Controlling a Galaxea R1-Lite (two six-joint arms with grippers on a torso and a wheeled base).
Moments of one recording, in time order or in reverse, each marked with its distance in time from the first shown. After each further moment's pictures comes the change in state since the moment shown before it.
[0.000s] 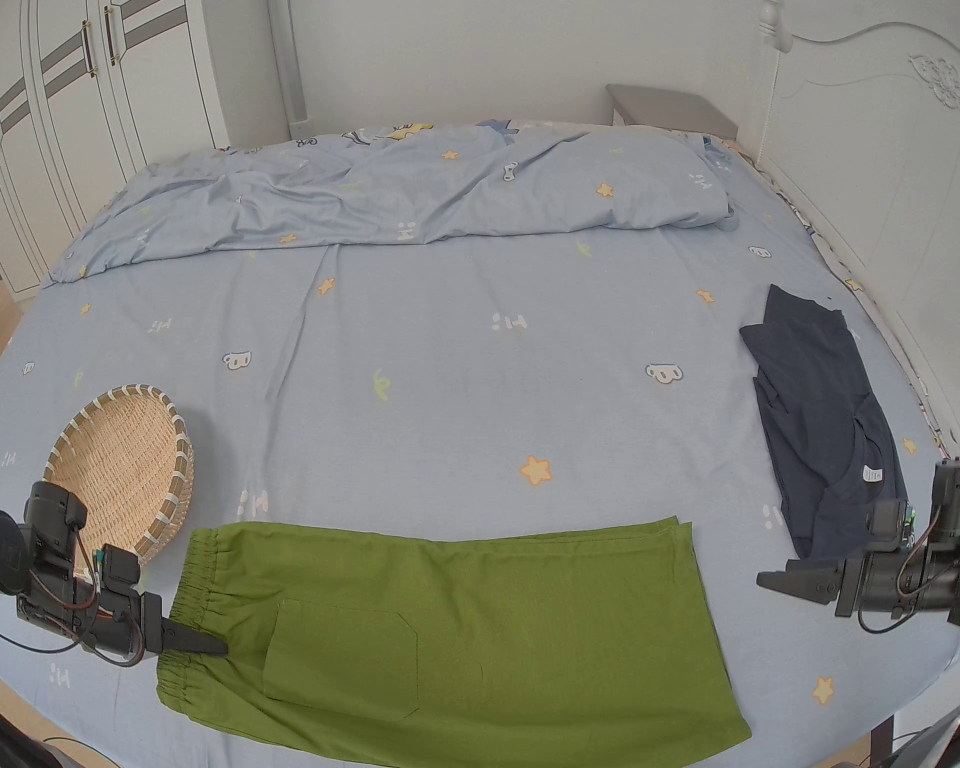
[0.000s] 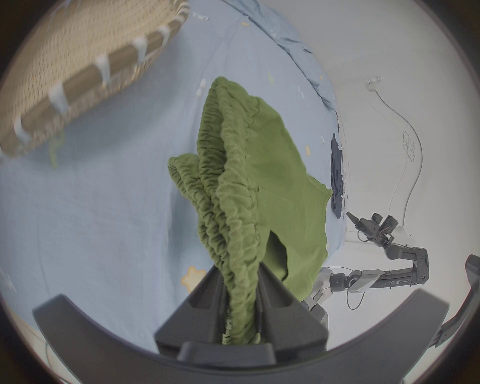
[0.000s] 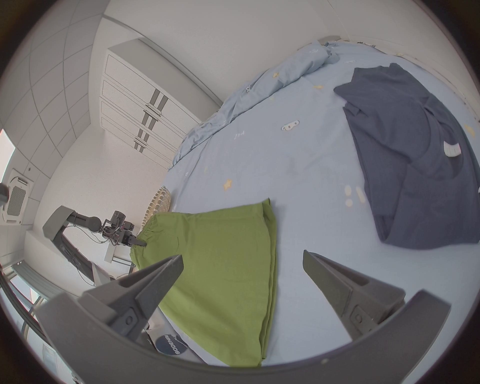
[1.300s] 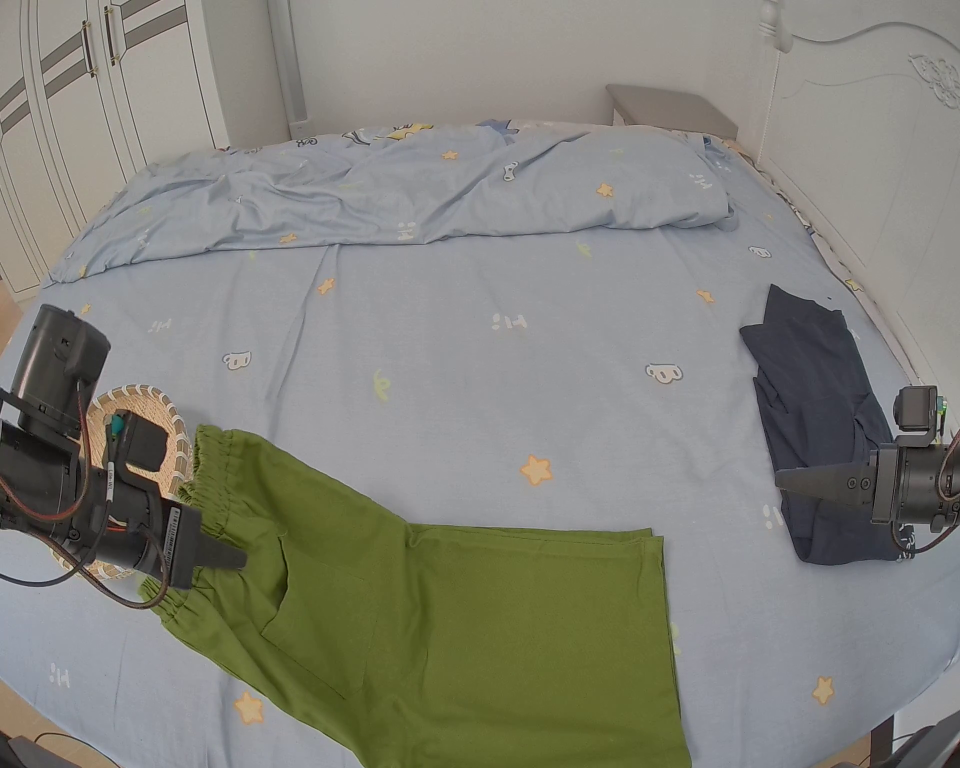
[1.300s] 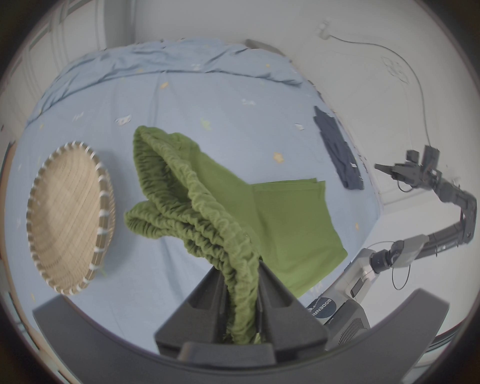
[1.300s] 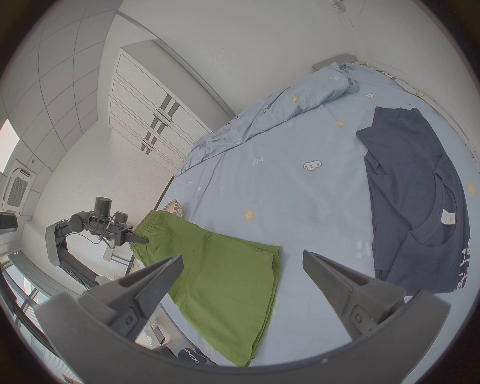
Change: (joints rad) left arm -0.551 -0.178 -0.488 0.312 0.551 -0.142; right arm 0.120 -0.151 -0.448 0.504 -0.106 0.040
